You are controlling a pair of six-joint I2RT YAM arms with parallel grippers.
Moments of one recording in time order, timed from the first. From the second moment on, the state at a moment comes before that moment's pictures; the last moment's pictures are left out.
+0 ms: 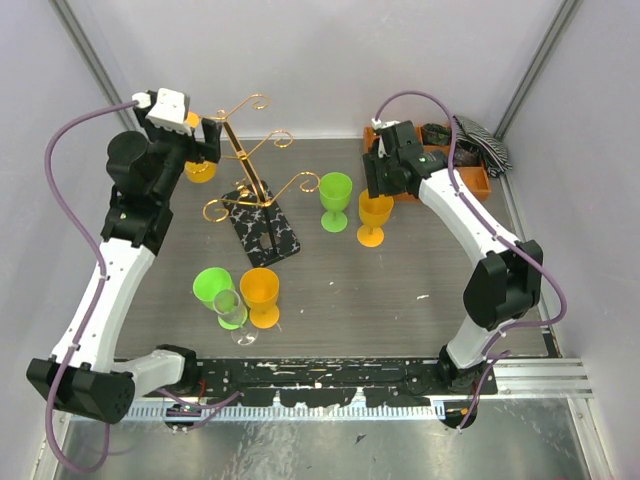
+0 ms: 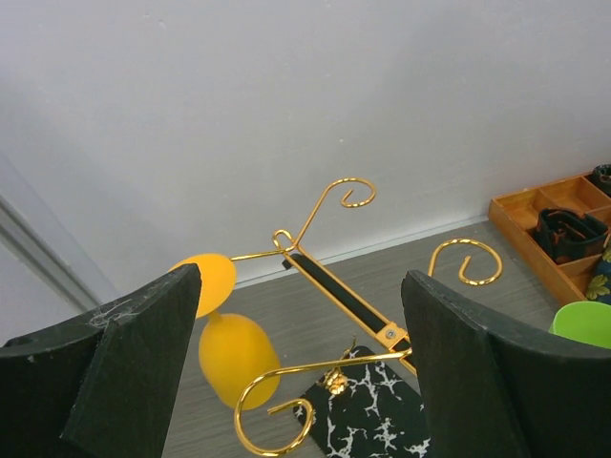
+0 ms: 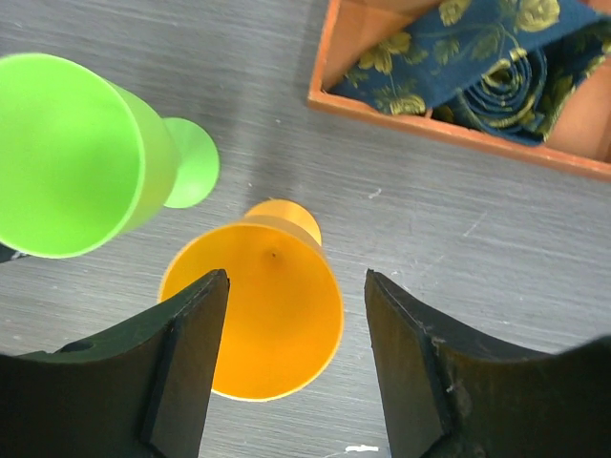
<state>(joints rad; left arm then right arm) -0.22 1.14 1.28 -0.01 0.01 0.15 0.37 1.69 1.61 -0.73 0.10 0.11</state>
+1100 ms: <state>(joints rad) -0.30 1.26 1.40 -0.08 0.01 0.15 0.34 1.66 1.50 -0.76 0.18 0.11</state>
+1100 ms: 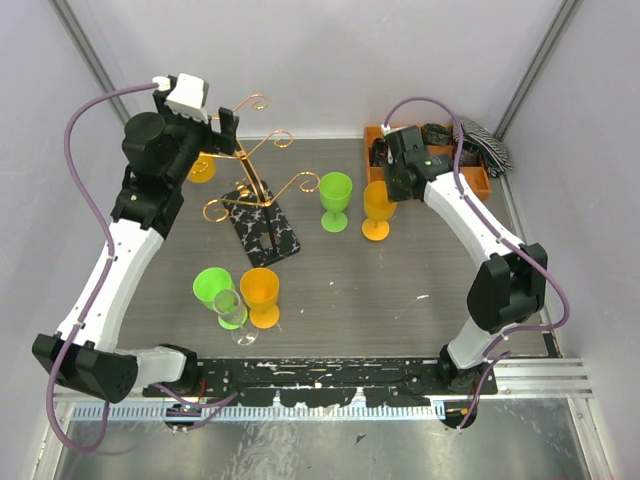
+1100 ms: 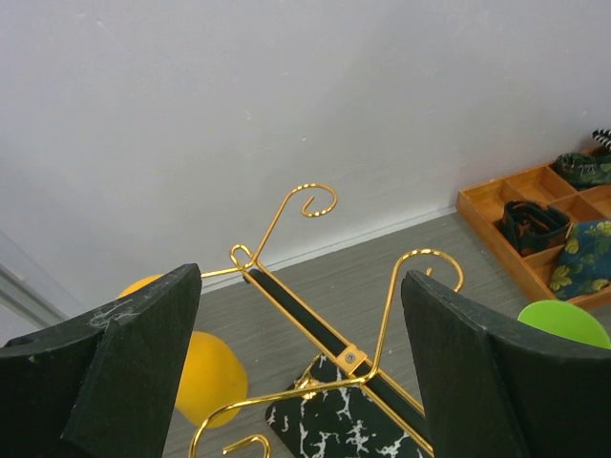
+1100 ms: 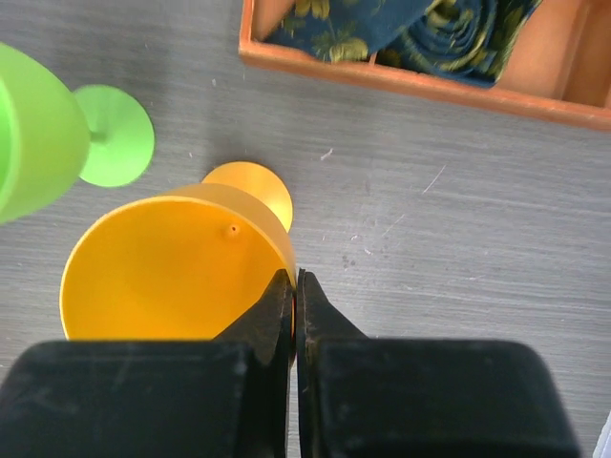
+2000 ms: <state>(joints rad) -0.30 1.50 1.74 -0.25 -0.02 -0.69 0.42 1.46 1.35 0.51 0.00 -0.20</state>
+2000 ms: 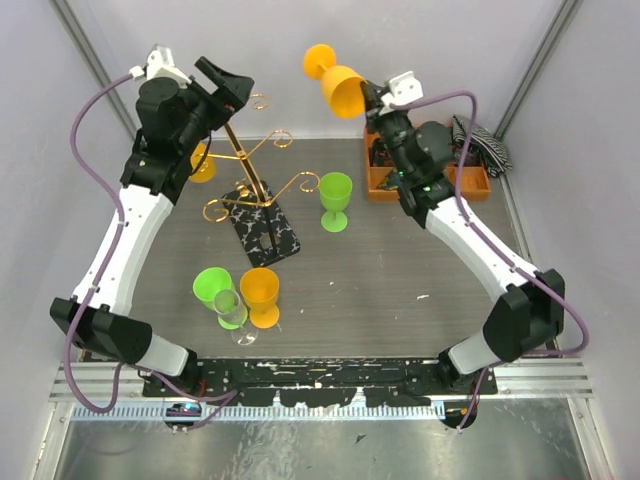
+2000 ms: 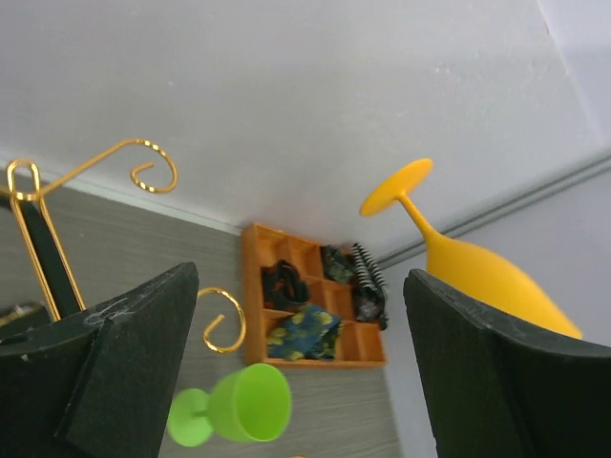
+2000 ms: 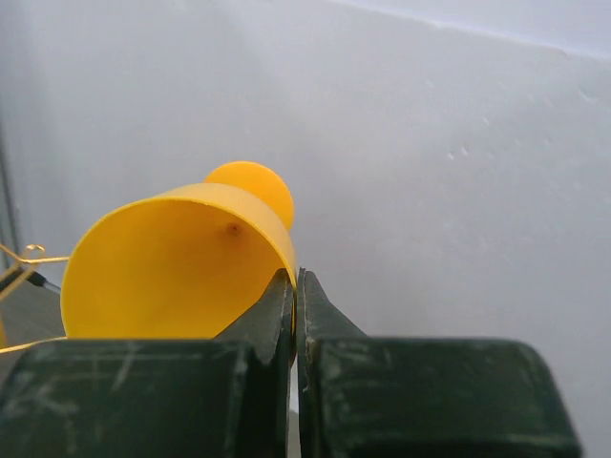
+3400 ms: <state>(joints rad) -0.29 1.42 1.61 -0.11 -0.08 -1.29 0.78 1.70 1.37 1.02 -0.06 -0.37</state>
